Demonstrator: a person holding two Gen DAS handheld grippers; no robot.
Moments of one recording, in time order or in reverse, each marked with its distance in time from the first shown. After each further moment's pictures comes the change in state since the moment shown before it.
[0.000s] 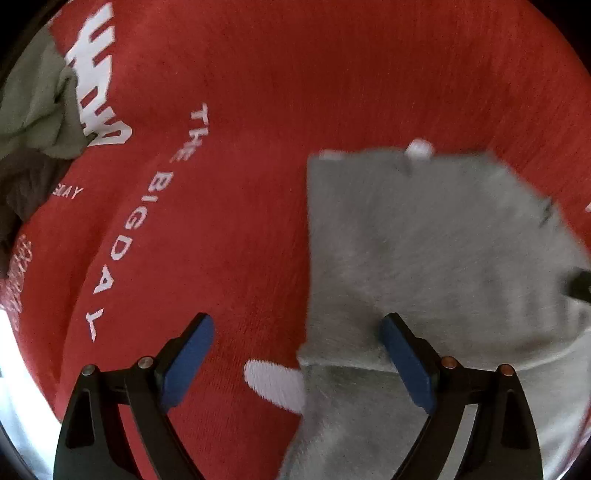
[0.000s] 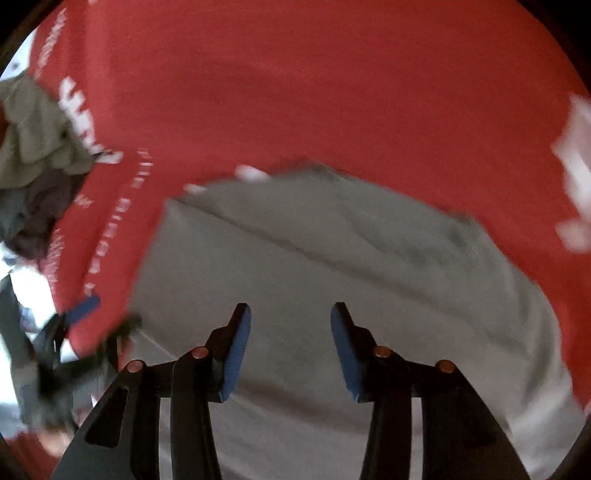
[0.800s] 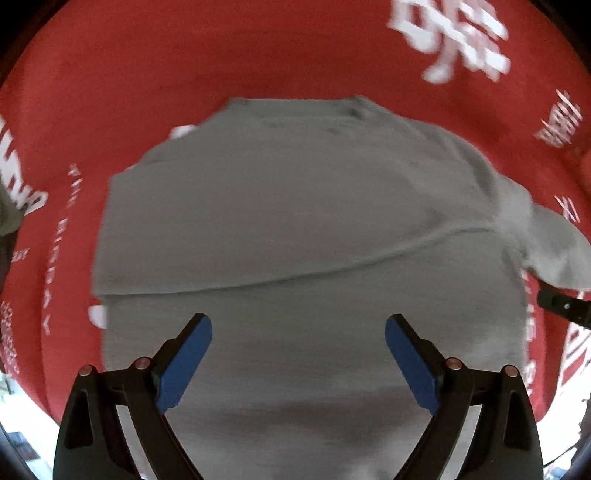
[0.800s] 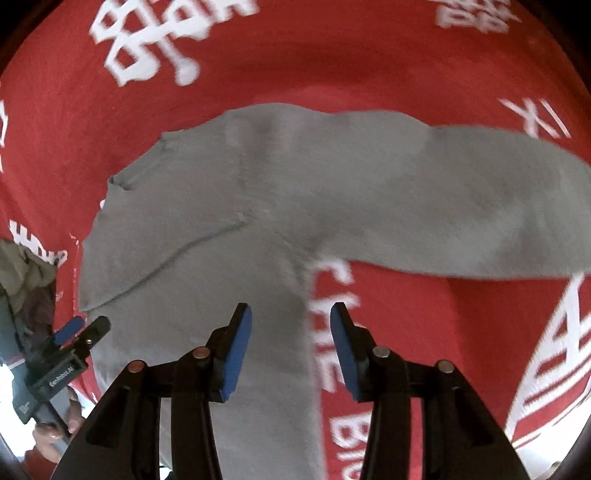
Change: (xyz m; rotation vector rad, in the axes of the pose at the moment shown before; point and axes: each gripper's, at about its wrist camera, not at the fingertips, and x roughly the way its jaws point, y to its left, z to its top) left arm -0.082 -0.190 -0.059 0.321 0.092 -0.162; right arm -0.077 -0.193 -0.196 0.581 -0.072 0.035
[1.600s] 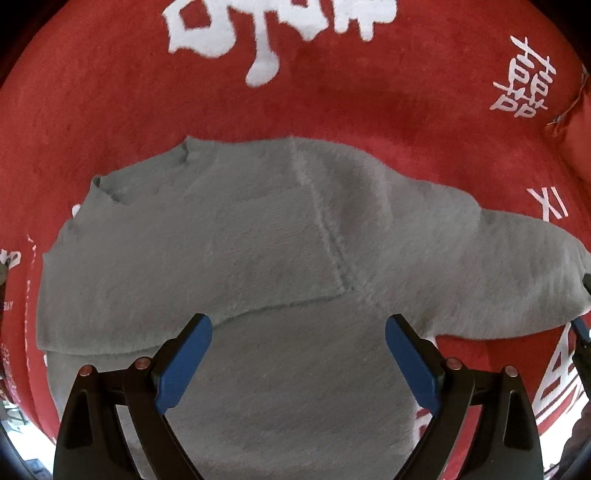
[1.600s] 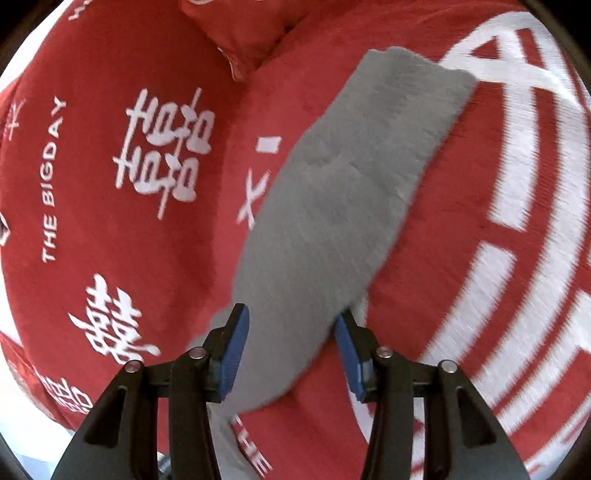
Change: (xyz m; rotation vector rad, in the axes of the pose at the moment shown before) left arm 0.023 -0.148 0.056 0.091 -0.039 0.026; right arm -0.045 -0.232 -0.019 0.739 -0.491 0.386
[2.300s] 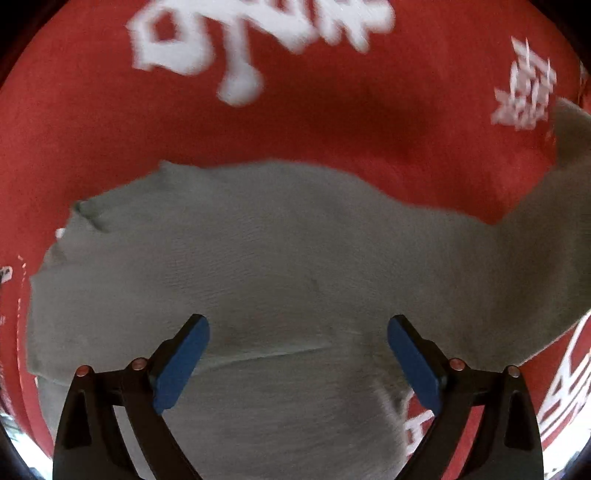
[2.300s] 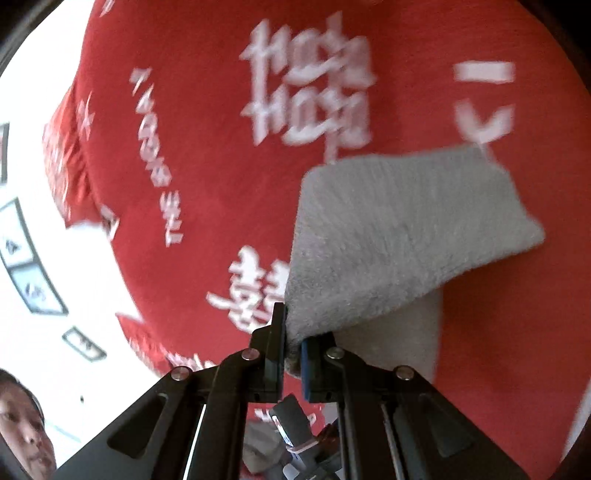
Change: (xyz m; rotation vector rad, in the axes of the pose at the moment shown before) left arm 0.007 -0.004 0.015 -0.004 -0.066 -0.030; right arm 0.051 0.124 -0.005 -0.008 0.272 0.542
